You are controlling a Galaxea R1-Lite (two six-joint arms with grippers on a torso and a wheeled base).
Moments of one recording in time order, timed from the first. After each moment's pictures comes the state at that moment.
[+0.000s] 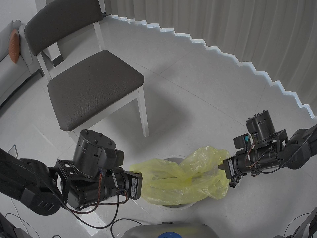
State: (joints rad) left arm -0.75 1.65 -0.68 -0.32 0.12 -0.29; right arm 0.48 1.76 -0.82 -0.11 0.06 0.16
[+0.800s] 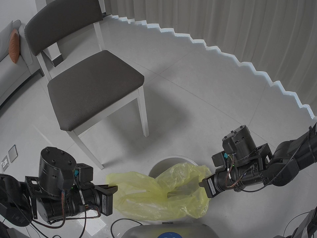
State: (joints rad) left arm -0.71 1.43 -0.44 -0.34 0.12 -0.28; right arm 0.66 1.85 -0.82 -0.14 0.06 0.22
